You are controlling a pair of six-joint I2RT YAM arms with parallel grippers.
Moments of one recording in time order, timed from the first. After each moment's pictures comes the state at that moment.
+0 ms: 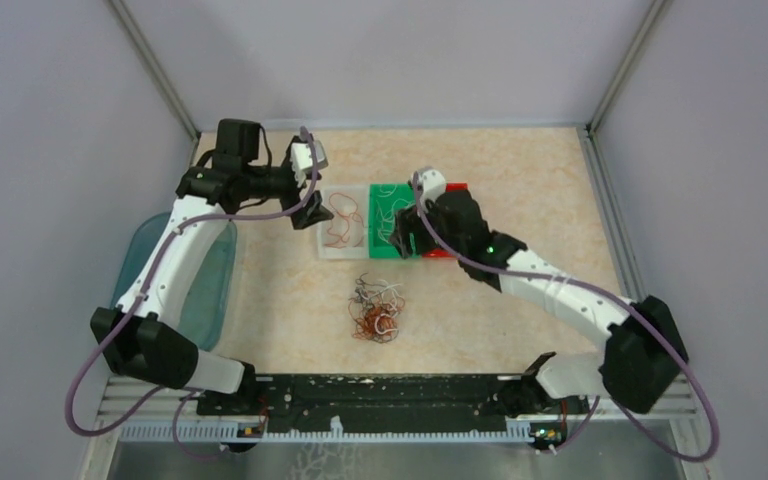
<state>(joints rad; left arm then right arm) -0.25 1.43 1.47 -0.74 0.74 0.73 0.70 1.36 1.03 -0.12 0.00 0.21</state>
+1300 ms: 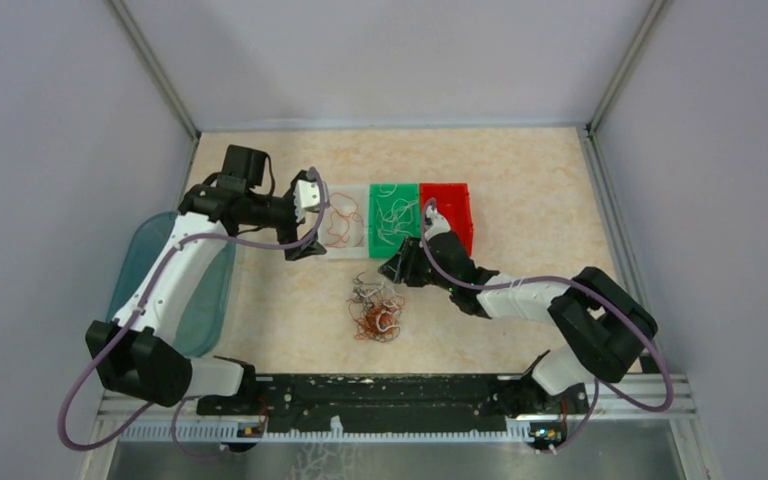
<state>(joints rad) -0.28 1.34 1.30 -0.90 0.75 0.95 0.77 1.46 0.57 0.44 -0.09 0.81</state>
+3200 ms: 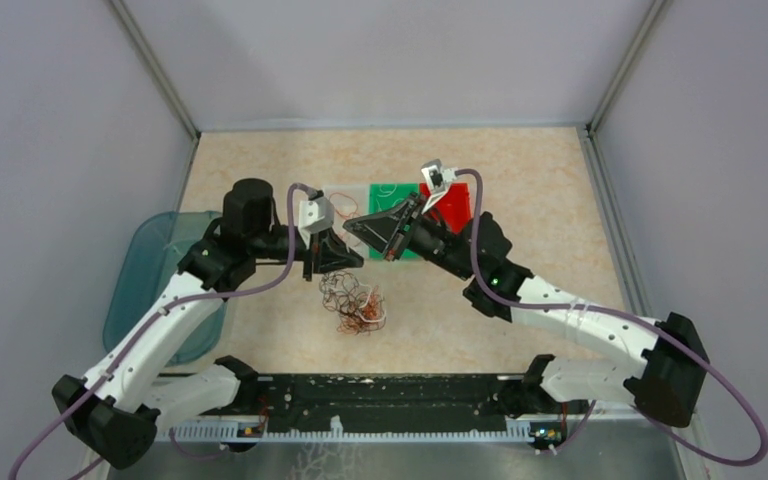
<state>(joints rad) -0.54 1.02 1.02 -0.40 0.95 0.25 0.95 1.13 0.85 0.57 -0.16 0.72</state>
